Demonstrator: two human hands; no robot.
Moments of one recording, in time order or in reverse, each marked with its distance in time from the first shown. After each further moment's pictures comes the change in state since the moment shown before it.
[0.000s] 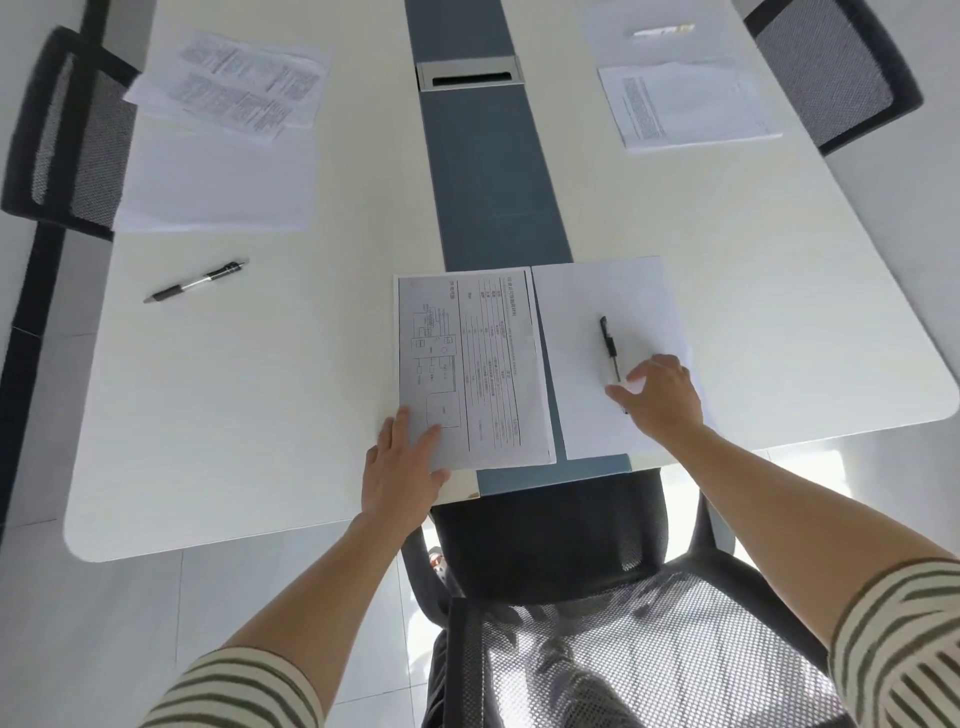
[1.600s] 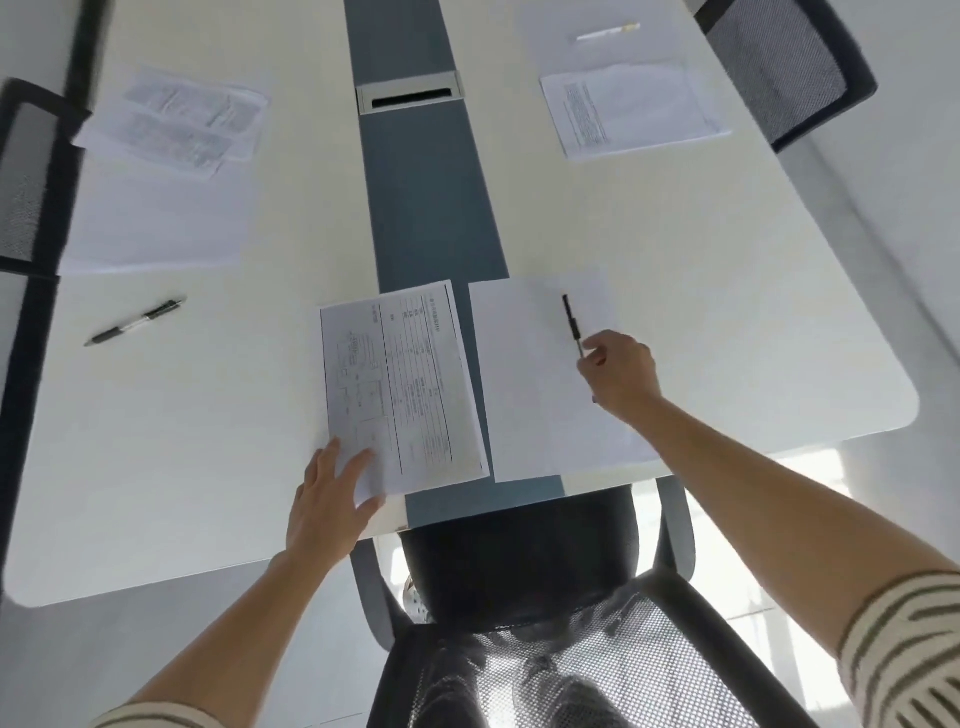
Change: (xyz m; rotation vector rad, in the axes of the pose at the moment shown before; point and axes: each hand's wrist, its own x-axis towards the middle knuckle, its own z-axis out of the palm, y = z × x) left_hand 0.004 0.016 -0.004 0.001 -0.033 -0.107; right_hand 0.043 0.010 -0.059 0.300 -0.008 -0.019
